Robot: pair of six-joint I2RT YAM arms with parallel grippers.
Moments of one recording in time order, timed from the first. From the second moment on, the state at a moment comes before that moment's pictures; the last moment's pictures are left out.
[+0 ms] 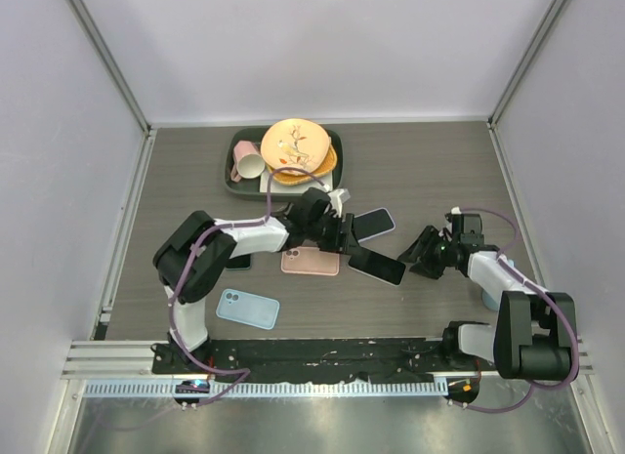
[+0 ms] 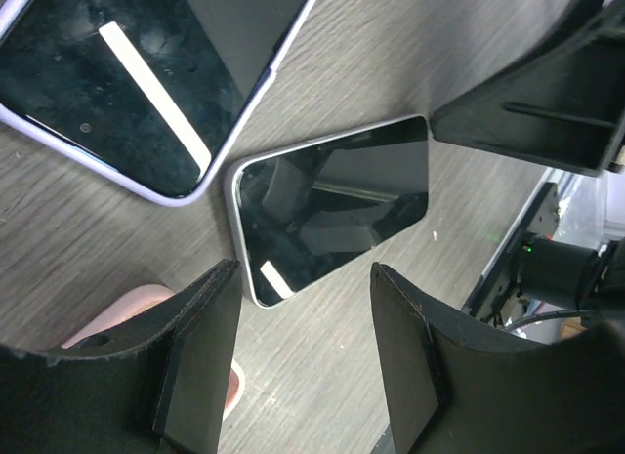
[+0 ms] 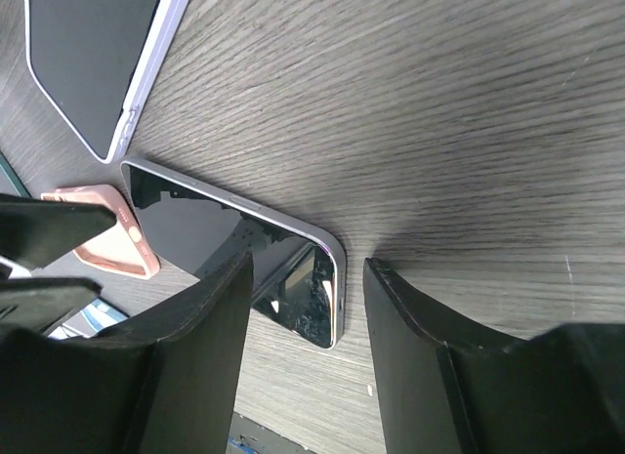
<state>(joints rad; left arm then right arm) -0.78 1.86 1.07 0.10 0.43 -0.62 -0.06 1.22 0.47 -0.28 -0.44 0.58</state>
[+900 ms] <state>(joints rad) -0.72 1.99 1.07 0.26 0.53 -0.73 -0.09 1.23 0.33 0.00 -0.61 0.77</state>
